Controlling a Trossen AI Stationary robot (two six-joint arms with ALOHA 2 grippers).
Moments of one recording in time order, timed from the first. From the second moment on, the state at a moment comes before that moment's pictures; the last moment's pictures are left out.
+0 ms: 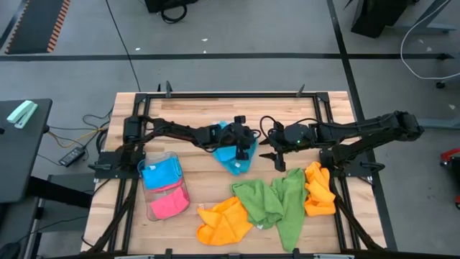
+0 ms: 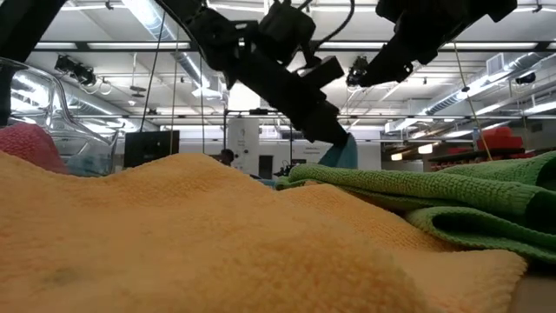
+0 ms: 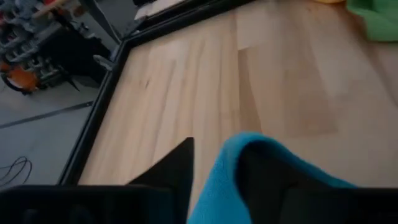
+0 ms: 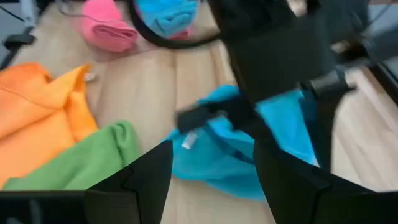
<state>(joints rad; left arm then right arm) 0.10 2.01 1.28 0.24 -0.25 0.38 0.04 1.09 0.74 -0.25 0.10 0.05</state>
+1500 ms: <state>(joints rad) 0.00 1.94 1.28 -0.56 -0.27 0.35 0.04 1.09 0.73 -0.20 0.13 0.03</state>
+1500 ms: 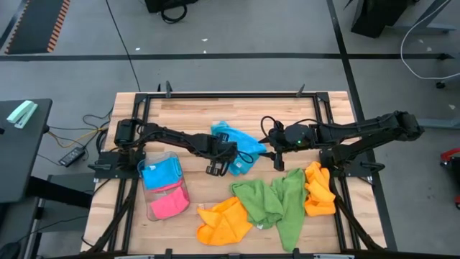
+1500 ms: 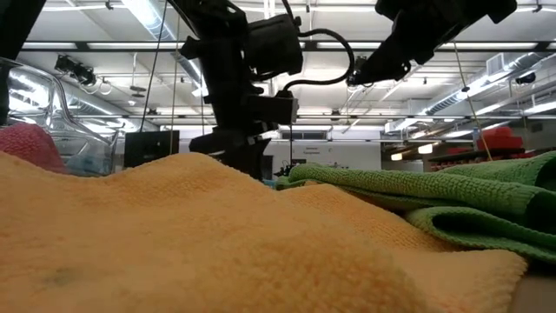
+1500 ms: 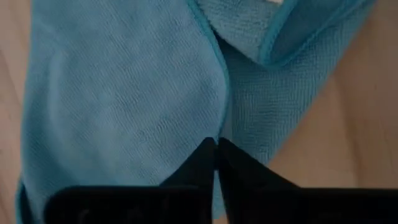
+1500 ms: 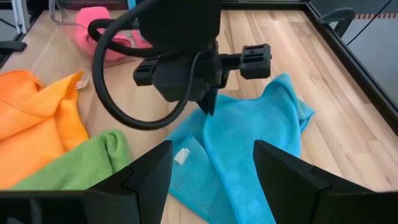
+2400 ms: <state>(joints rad) -0.03 1.94 1.58 -0.45 -0.40 0.36 0.03 1.30 0.73 -0.08 0.35 -0.01</state>
